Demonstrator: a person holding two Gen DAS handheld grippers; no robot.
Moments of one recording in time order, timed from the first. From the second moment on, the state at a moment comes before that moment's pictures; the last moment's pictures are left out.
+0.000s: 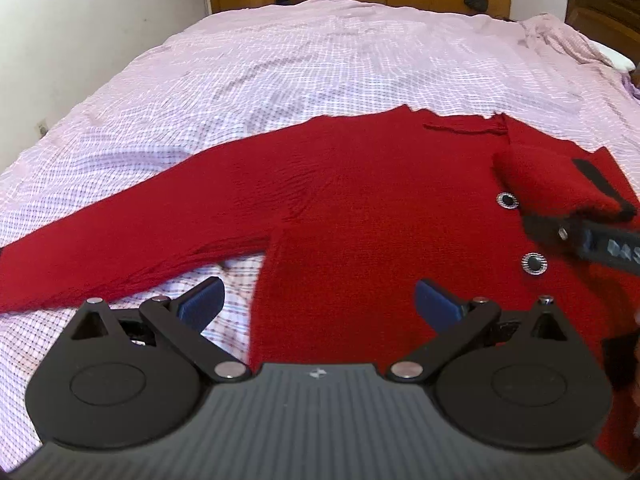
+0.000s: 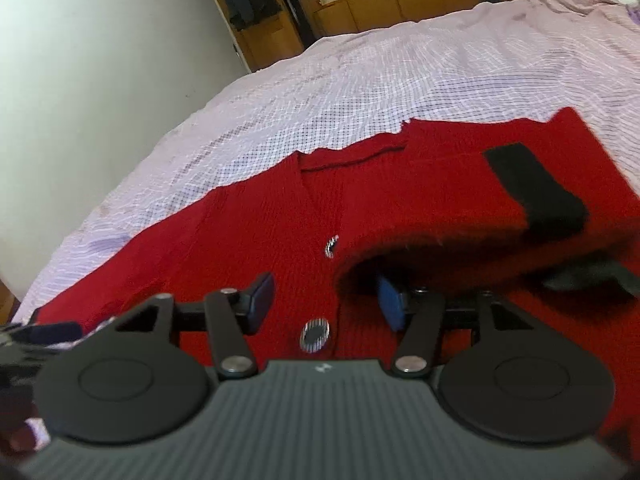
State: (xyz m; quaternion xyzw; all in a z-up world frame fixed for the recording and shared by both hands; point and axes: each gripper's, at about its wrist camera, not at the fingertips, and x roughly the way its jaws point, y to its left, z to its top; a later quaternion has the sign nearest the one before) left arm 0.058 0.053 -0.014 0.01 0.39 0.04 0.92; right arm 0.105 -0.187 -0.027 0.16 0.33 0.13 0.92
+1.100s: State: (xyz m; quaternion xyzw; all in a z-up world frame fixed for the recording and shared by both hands) left arm 0.104 -0.115 0.010 0.12 0.35 -0.09 0.92; right arm 0.123 -0.338 -0.016 0.18 0.27 0.04 0.95
